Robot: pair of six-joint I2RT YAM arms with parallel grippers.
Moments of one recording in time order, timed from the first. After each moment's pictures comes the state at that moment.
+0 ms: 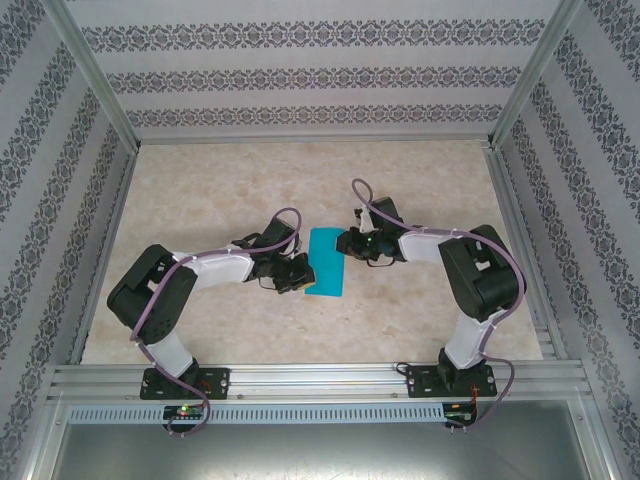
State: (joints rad) left arm -0.61 1.69 0.86 -0.20 0.47 -0.98; right arm 0.40 1.80 0.88 0.02 -0.52 0.66
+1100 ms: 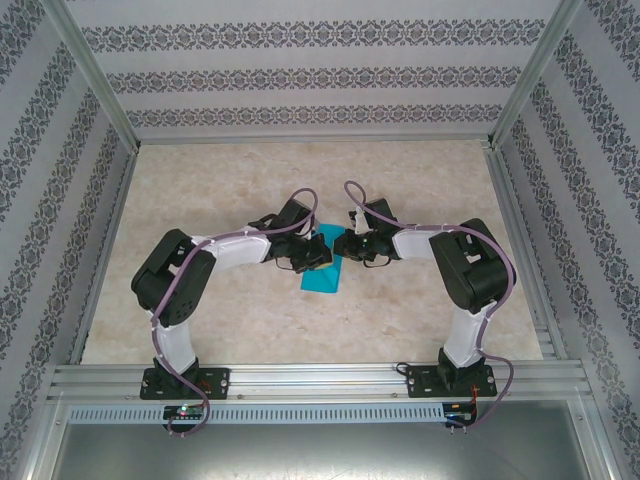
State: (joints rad) left arm -0.61 1.86 1.11 -0.21 0.50 -0.95; right arm 0.42 1.87 0.91 0.02 -0.53 0.62
